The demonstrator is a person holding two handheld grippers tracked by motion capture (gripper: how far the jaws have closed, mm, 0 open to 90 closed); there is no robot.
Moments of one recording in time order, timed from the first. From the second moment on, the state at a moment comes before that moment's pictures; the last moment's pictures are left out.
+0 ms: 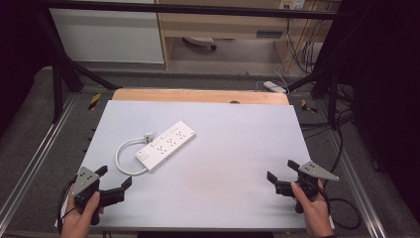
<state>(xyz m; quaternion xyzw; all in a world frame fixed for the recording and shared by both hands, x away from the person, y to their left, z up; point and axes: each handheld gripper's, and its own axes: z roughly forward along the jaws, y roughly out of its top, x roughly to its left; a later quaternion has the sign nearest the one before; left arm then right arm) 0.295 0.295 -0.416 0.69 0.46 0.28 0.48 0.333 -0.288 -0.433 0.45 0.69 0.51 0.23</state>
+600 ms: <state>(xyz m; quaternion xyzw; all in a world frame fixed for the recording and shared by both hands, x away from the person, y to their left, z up) 0.296 0.297 -0.416 0.69 0.46 0.28 0.48 0.336 -0.275 -0.425 0.43 0.71 0.51 0.22</state>
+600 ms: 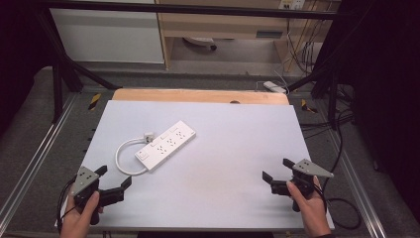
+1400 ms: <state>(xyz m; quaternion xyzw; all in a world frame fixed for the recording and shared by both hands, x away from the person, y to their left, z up) 0.297 0.297 -0.417 0.70 0.46 0.27 0.48 0.346 -0.260 -0.409 0.41 0.72 0.51 0.22</state>
